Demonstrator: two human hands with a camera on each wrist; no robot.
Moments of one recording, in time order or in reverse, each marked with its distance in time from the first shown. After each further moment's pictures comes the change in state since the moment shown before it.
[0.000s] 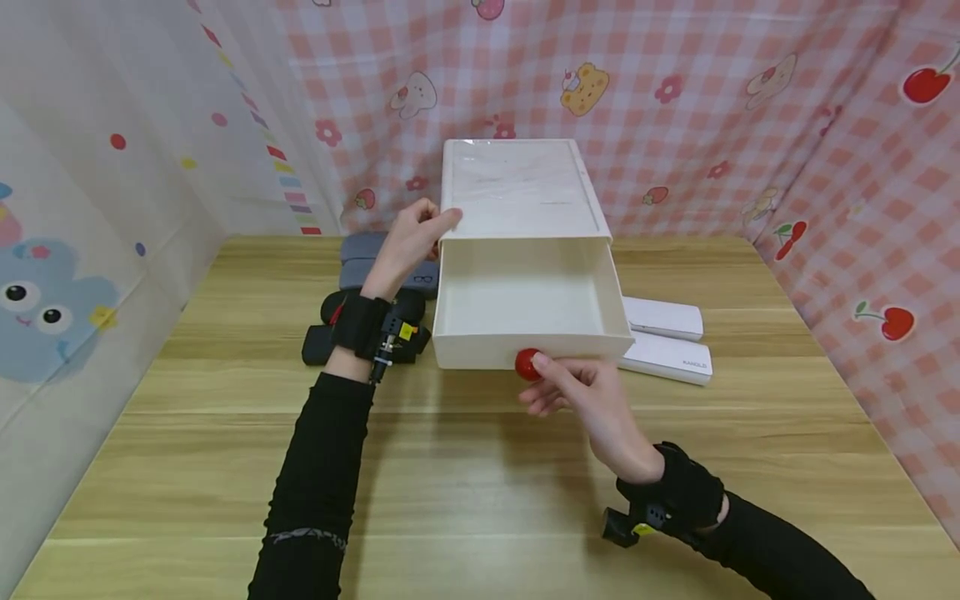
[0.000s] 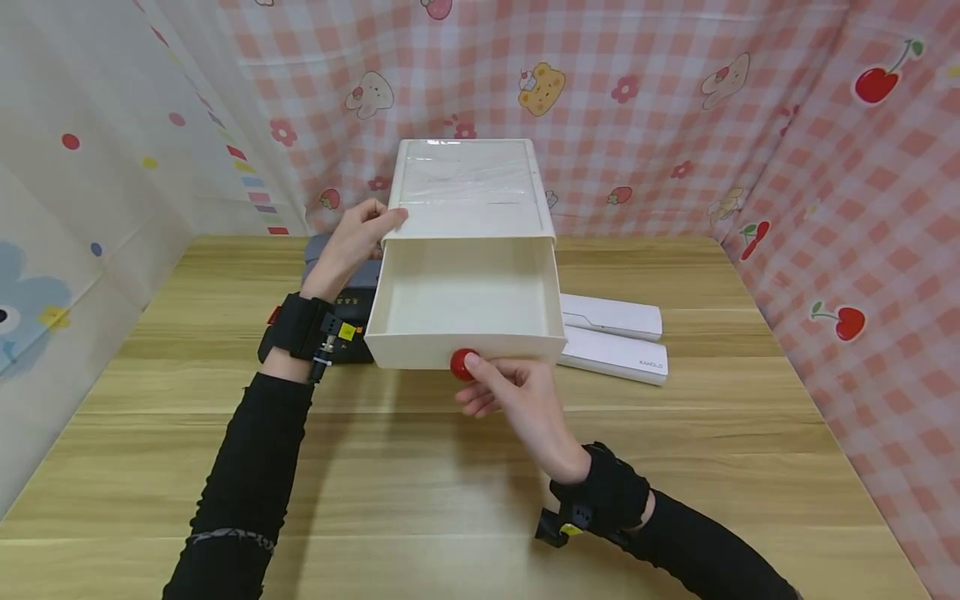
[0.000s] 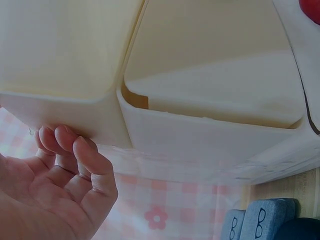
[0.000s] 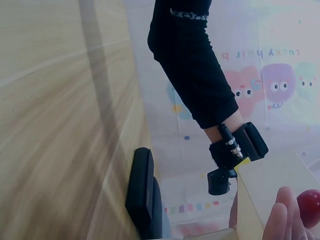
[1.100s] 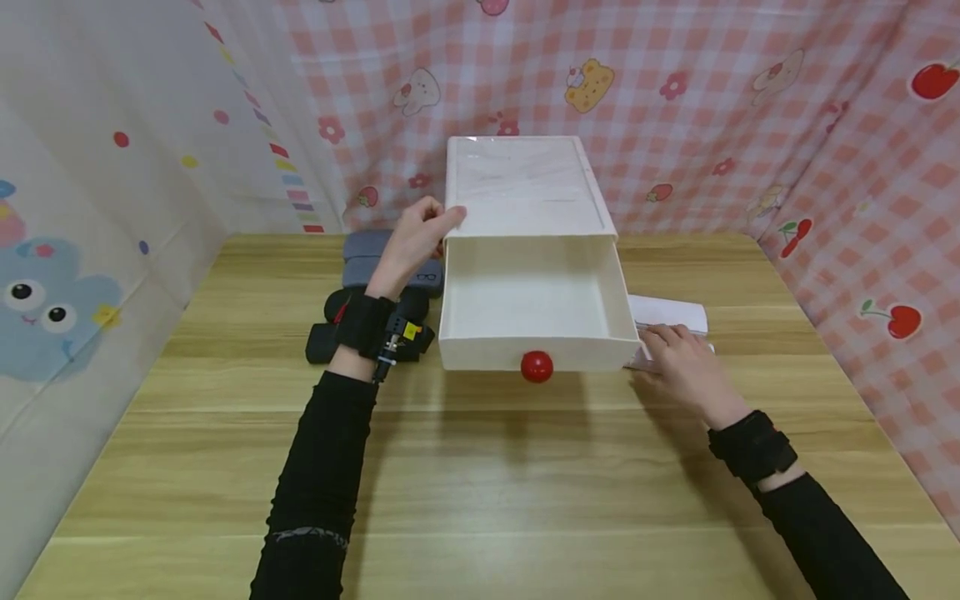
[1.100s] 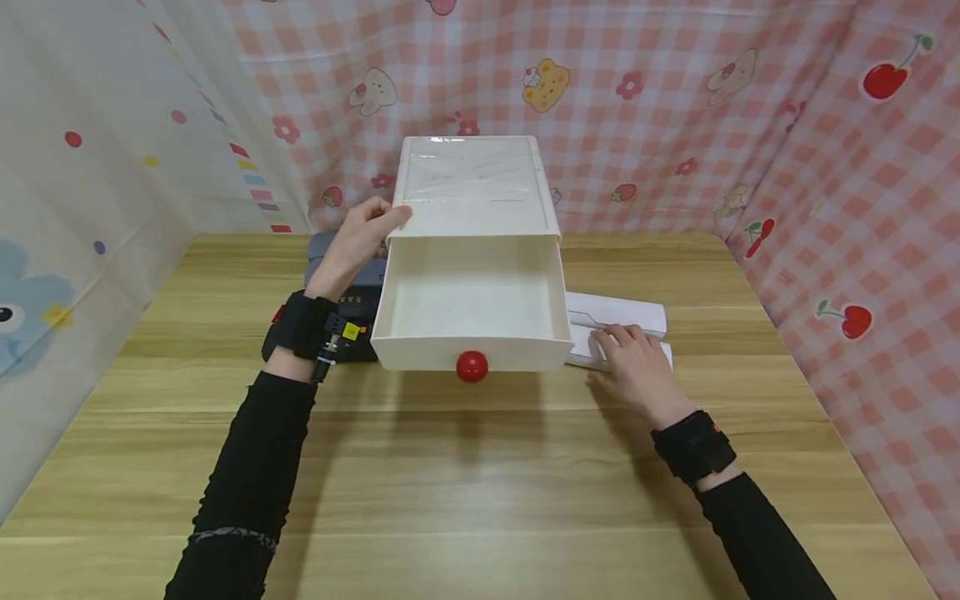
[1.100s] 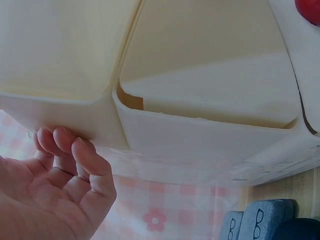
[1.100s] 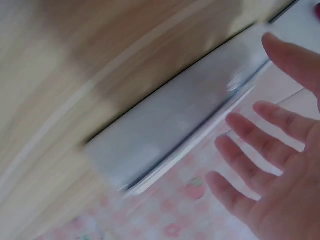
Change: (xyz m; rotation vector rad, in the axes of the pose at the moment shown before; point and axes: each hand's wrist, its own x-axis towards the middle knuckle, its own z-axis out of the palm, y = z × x) left_hand 0.001 -0.004 0.001 -0.015 -0.011 0.009; right_hand 0.038 0.078 -0.149 -1.388 0.073 -0.511
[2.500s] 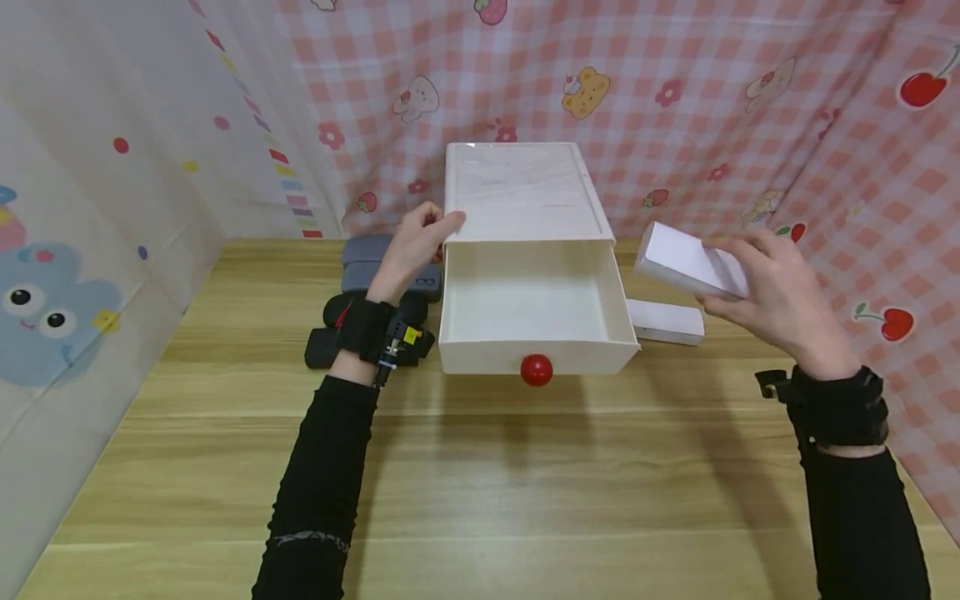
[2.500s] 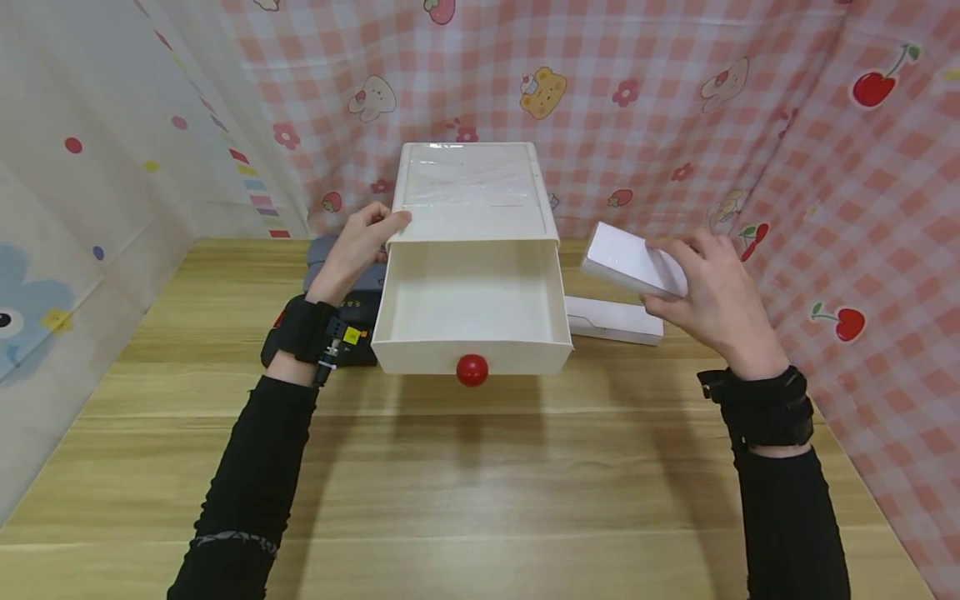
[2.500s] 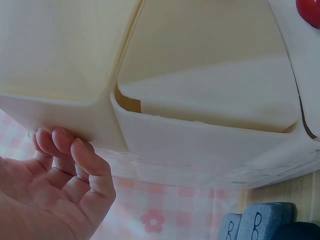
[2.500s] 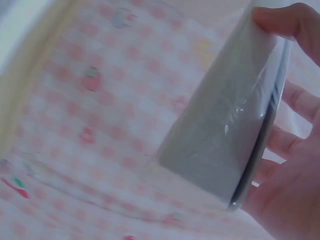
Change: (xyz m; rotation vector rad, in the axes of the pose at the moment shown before) left_hand -0.001 0.000 0.000 -0.021 -0.005 0.011; right_hand 0.037 0.017 -0.128 0.053 0.180 0.072
